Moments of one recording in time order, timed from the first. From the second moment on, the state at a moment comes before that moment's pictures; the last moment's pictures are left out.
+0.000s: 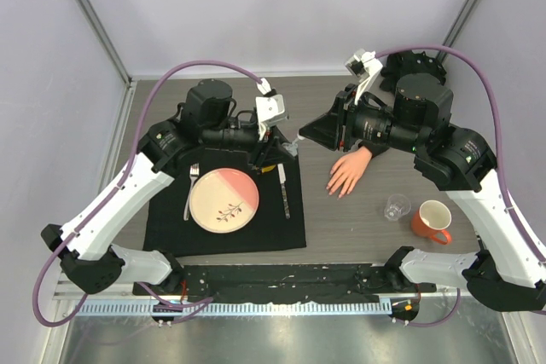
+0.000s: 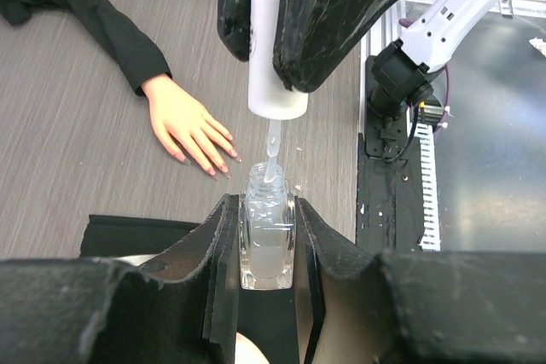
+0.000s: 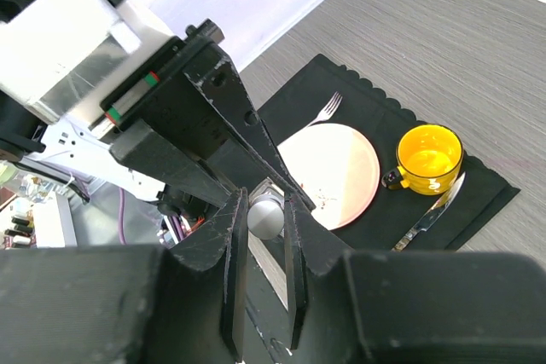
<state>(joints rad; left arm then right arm) -0.79 1.31 1.61 -0.69 0.64 0.21 0.73 1.16 1.72 -0.76 -0.31 0.32</state>
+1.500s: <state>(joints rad) -0.79 1.22 1.54 -0.49 0.21 0.10 0.71 0.84 0.81 -0.64 0.18 0.03</state>
